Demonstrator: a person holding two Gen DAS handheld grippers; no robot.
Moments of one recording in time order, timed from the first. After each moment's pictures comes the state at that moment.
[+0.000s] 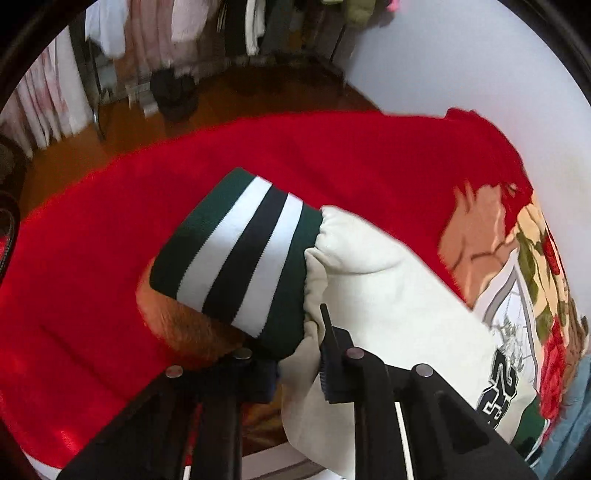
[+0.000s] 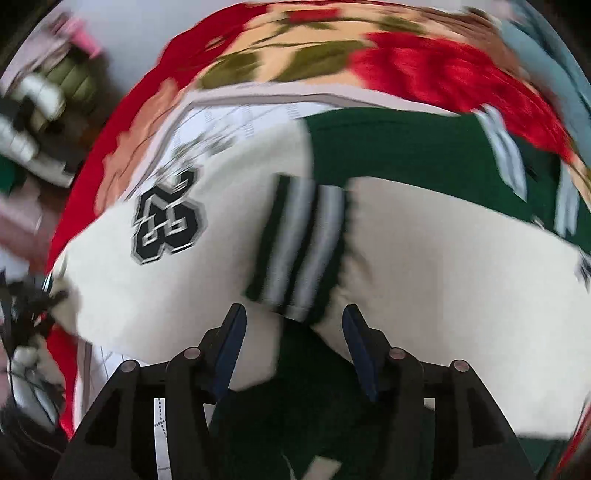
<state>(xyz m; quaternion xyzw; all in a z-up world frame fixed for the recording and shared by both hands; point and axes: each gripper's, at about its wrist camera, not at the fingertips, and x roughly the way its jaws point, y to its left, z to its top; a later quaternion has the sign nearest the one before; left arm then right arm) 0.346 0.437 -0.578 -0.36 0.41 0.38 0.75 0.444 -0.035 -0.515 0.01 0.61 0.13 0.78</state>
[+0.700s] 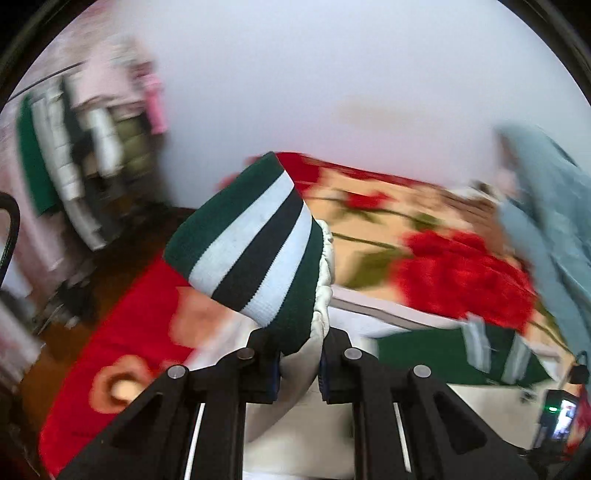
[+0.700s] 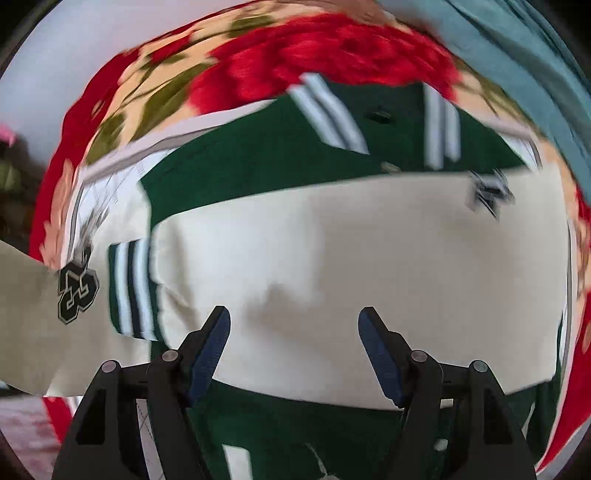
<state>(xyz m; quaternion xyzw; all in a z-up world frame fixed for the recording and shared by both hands) 0.470 0.114 -0.363 -0.06 0.37 0.15 0.92 0.457 -0.201 -0.511 0.11 0.63 -0.02 0.77</state>
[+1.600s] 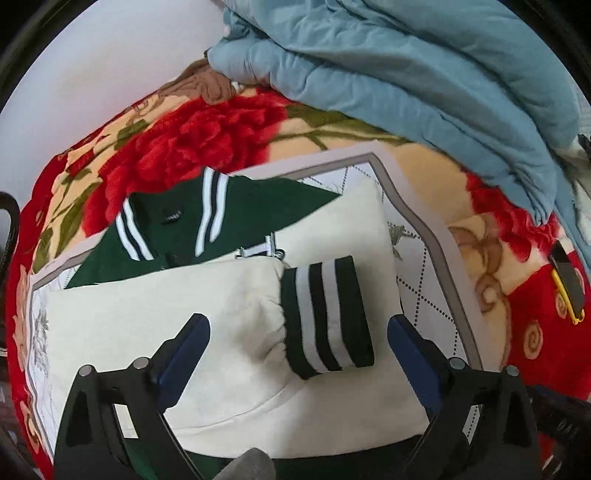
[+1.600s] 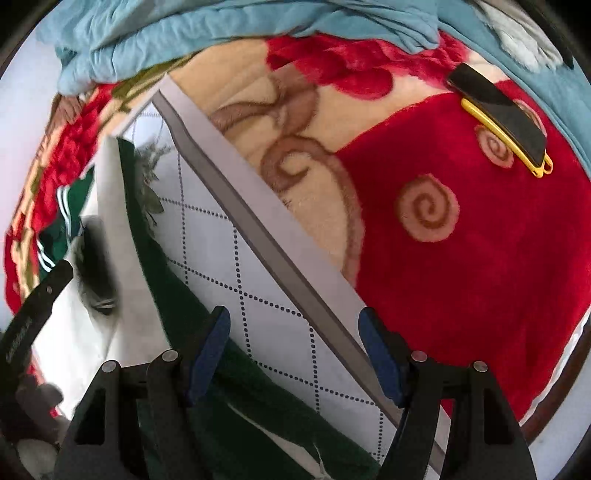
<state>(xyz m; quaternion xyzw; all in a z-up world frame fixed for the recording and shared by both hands) 0.463 -0.294 -0.470 0.11 0.52 -0.13 0.84 0.299 -0.588 -0.530 0.31 0.60 -0.20 0.71</state>
